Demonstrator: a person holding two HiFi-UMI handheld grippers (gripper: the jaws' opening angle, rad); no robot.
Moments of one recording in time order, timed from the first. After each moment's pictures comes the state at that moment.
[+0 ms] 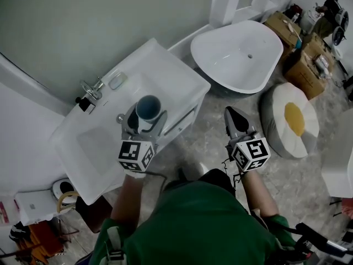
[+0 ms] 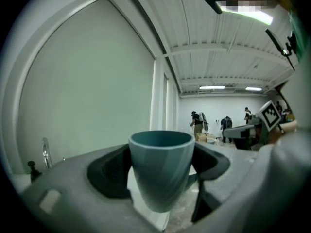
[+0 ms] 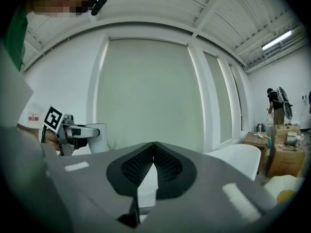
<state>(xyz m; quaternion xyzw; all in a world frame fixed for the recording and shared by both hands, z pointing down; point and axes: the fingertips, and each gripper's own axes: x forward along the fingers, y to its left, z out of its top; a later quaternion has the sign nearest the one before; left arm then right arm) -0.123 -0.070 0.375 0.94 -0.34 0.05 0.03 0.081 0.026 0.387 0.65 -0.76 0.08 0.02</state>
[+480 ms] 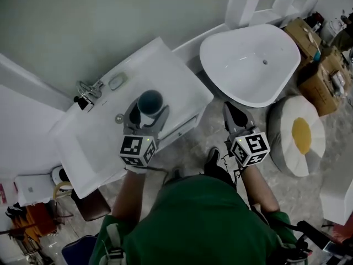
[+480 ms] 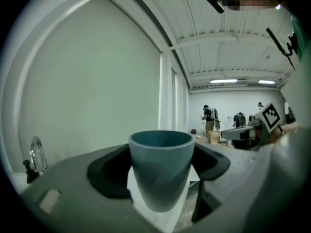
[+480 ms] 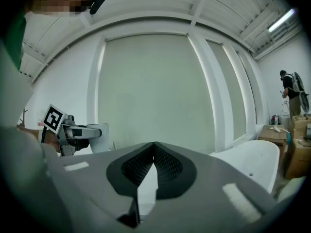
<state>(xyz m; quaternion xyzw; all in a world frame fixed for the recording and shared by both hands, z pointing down) -0.041 -0.145 0.392 0.91 -0.40 0.07 0.04 0.160 -0.079 0.413 0.59 -0.80 0.10 0.01</state>
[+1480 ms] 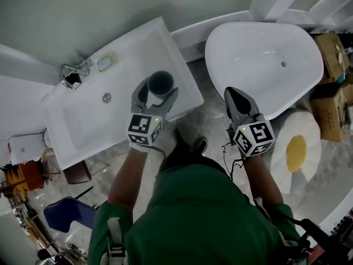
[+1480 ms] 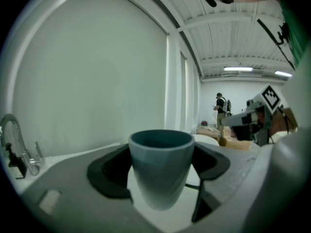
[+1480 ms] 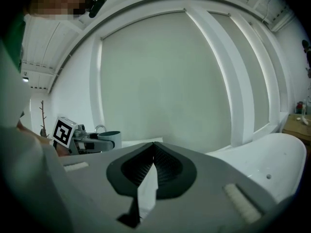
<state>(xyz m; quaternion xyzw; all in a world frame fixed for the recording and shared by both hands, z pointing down) 0.091 -0.275 0.480 0.88 -0.46 0.11 0.07 0.269 -0.239 0.463 0.48 -0.86 0.16 0.05</state>
